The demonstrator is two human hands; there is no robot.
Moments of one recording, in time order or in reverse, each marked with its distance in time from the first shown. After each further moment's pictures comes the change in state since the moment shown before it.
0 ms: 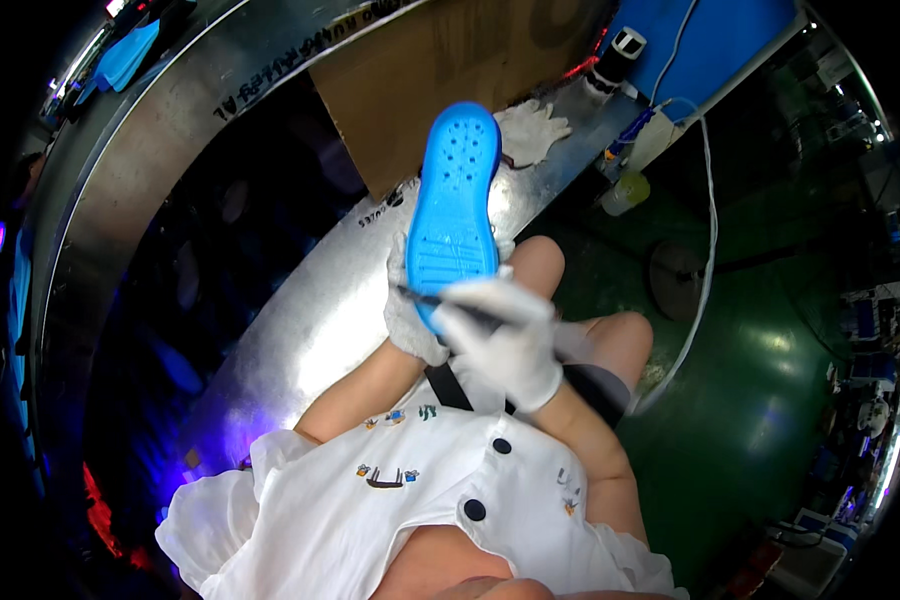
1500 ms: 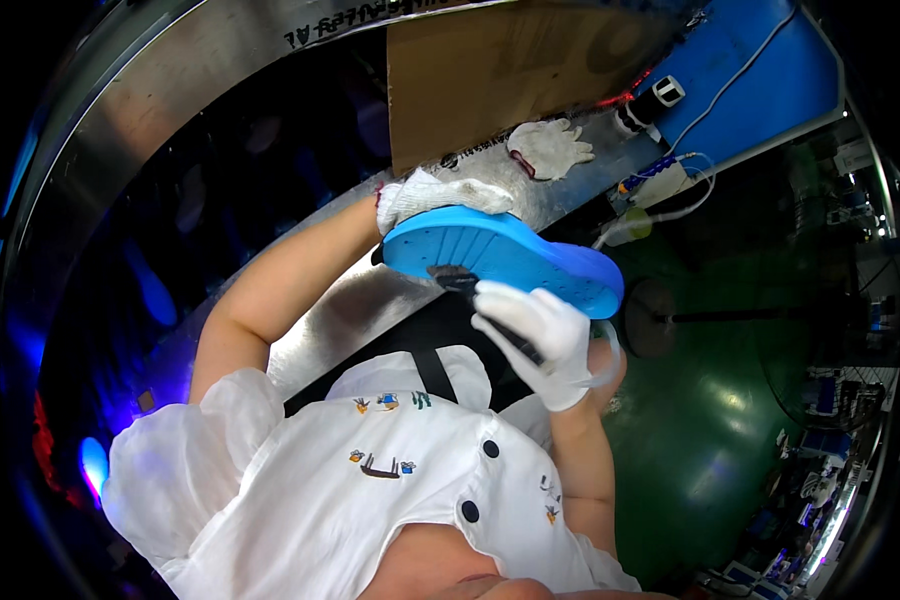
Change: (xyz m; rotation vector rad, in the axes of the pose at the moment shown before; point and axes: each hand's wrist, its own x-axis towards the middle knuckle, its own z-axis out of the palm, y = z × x) left_hand 0.045 0.098 0.053 0.996 -0.075 -0.359; right_hand 0.007 -0.007 -0.041 -0.340 -0.300 -0.193
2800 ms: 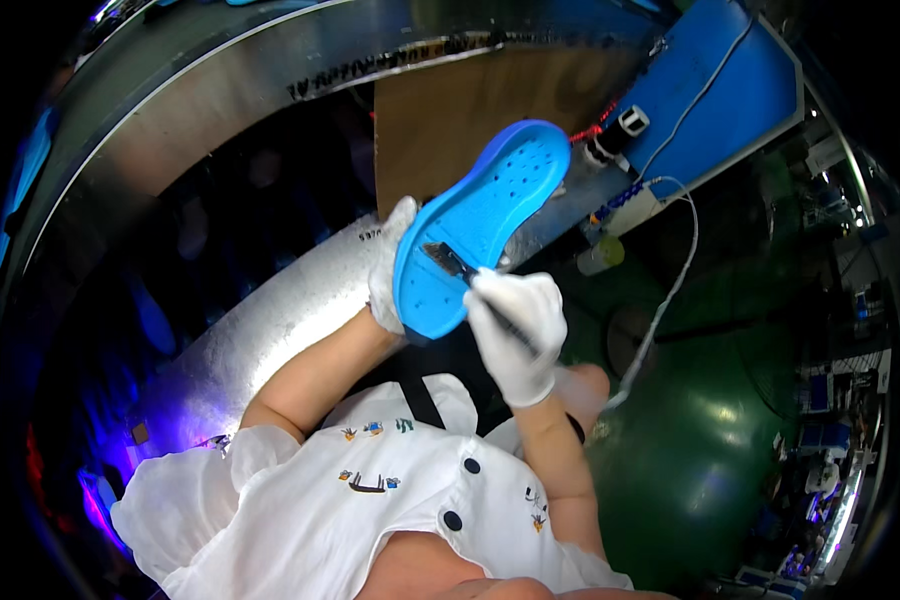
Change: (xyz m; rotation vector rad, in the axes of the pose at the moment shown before) left_hand -0.025 -0.019 0.085 -0.759 0.049 0.546; right_hand 0.031 -0.007 0.010 -0.004 0.391 -0.064
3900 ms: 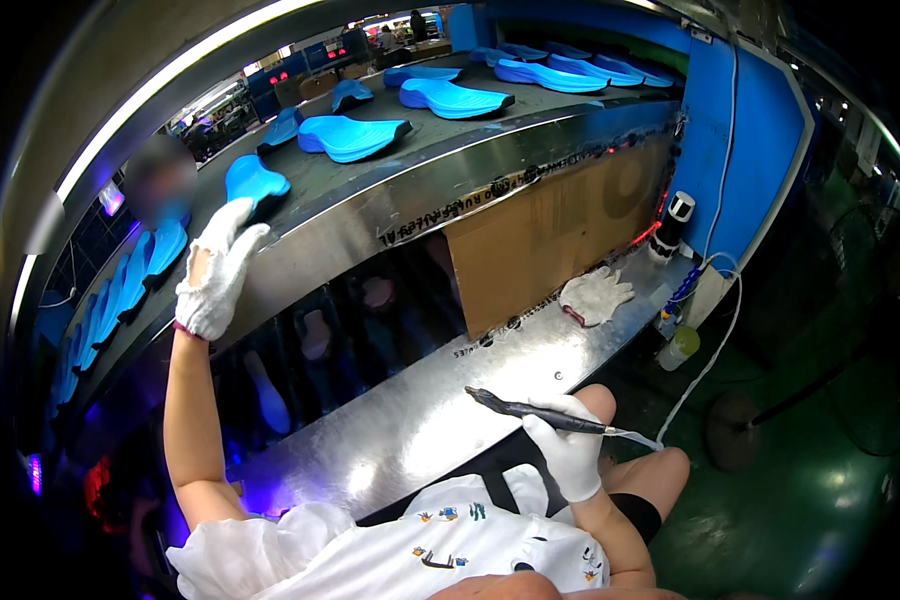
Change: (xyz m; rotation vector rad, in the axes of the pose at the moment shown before) left_hand -0.125 0.277 0.141 2.372 0.765 0.782; right_hand -0.034 -0.023 -0.006 0.771 -0.054 0.641
